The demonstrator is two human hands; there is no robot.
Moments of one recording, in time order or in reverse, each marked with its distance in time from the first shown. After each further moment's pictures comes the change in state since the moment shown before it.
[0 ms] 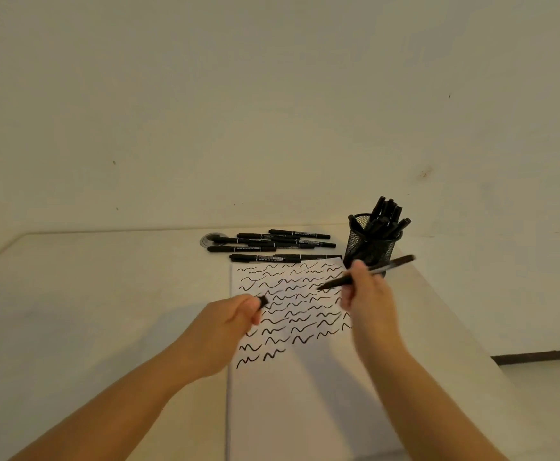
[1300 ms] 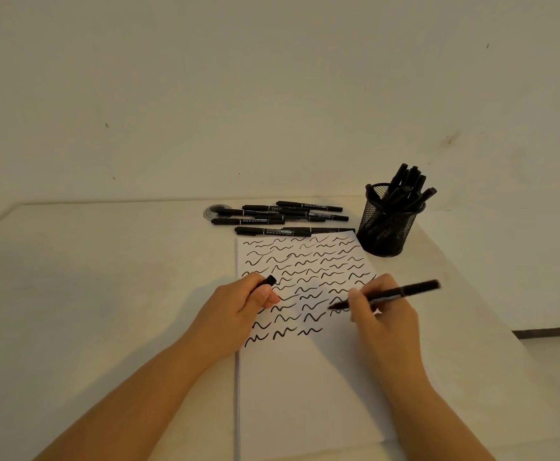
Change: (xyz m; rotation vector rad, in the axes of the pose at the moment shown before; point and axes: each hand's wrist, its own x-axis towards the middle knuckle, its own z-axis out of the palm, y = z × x) left_hand 0.008 -0.029 0.021 -0.003 0.034 0.011; right_hand -0.014 0.051 -0.026 -0.404 -0.017 -0.309
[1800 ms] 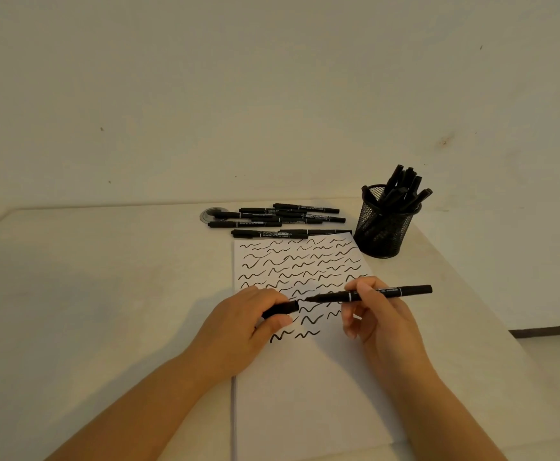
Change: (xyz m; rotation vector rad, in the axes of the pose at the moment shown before) left_hand -0.008 0.014 0.006 0.267 -0.059 0.217; right_hand 0.006 -0.002 -0.004 0.710 -0.251 0.198
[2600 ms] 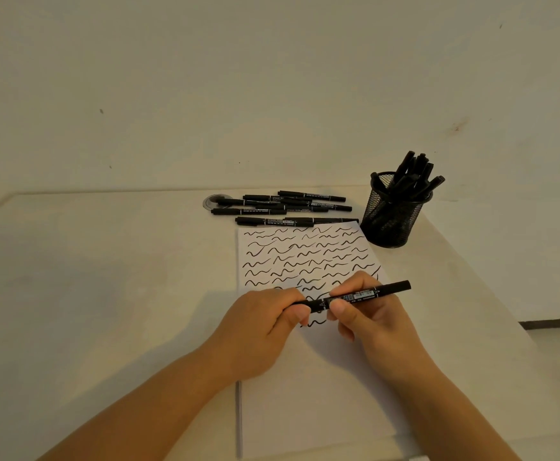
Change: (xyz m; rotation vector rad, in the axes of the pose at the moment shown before) left_hand -0.003 0.017 0.004 -0.152 -0.012 0.018; right_hand -0.009 0.000 0.008 -0.236 -0.206 -0.069
